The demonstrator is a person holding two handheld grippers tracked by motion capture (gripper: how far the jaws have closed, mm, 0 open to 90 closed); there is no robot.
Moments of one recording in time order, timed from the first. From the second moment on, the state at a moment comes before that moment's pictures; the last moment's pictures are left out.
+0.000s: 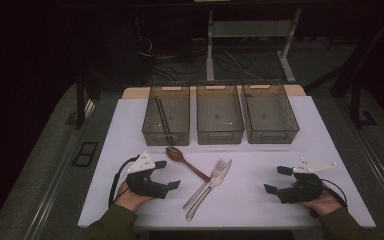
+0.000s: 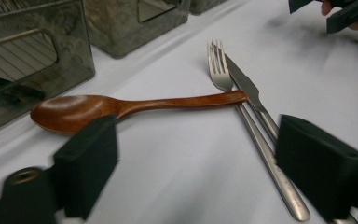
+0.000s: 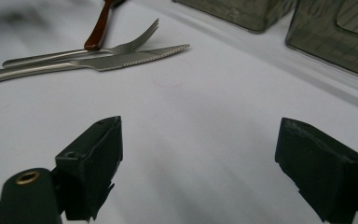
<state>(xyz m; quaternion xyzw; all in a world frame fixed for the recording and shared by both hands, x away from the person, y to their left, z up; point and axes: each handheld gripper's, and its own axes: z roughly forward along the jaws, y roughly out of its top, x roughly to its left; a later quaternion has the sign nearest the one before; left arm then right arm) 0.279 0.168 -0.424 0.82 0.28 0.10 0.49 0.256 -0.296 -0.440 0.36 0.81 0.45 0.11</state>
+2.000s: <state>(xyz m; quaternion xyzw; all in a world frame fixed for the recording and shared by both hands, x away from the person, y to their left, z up) 0.389 0.126 -0.443 0.88 0.31 0.13 0.33 0.259 -0.297 -0.441 0.37 0.81 0.44 0.11</state>
